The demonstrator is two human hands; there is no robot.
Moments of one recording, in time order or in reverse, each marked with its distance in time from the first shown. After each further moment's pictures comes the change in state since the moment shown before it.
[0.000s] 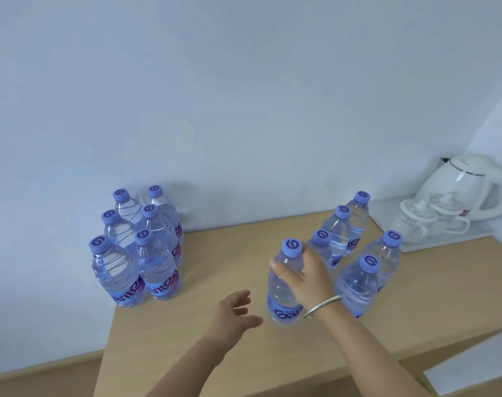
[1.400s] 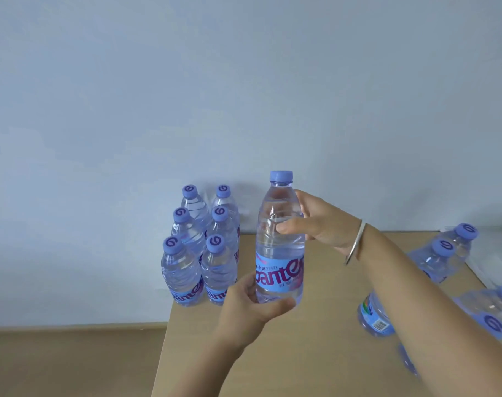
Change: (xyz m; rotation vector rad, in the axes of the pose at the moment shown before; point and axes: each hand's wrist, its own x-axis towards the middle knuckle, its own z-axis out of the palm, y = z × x) left_hand -0.008 0.046 -0.093 -0.259 0.111 0.286; right_hand 0.119 -0.113 0.076 0.326 -0.866 0.005
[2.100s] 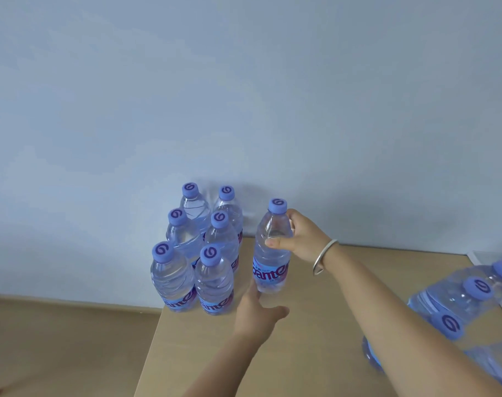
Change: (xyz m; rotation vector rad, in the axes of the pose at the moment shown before) left_hand 0.071 -0.071 0.023 0.201 0.195 -0.262; right_hand 0.070 0.090 -0.022 -0.260 0.189 0.193
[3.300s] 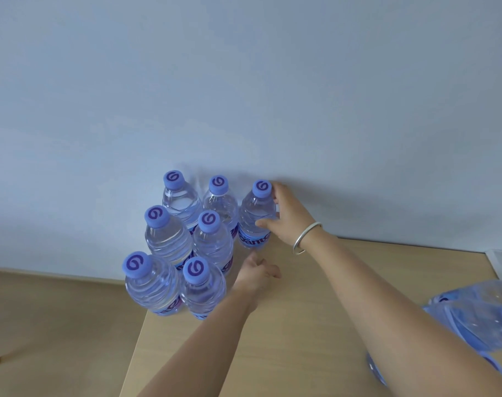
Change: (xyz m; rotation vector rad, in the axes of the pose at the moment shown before) left_hand 0.079 0.033 0.000 -0.243 -0.121 -0.322; right_hand 0.076 0.021 0.011 -0.290 0.065 -0.154
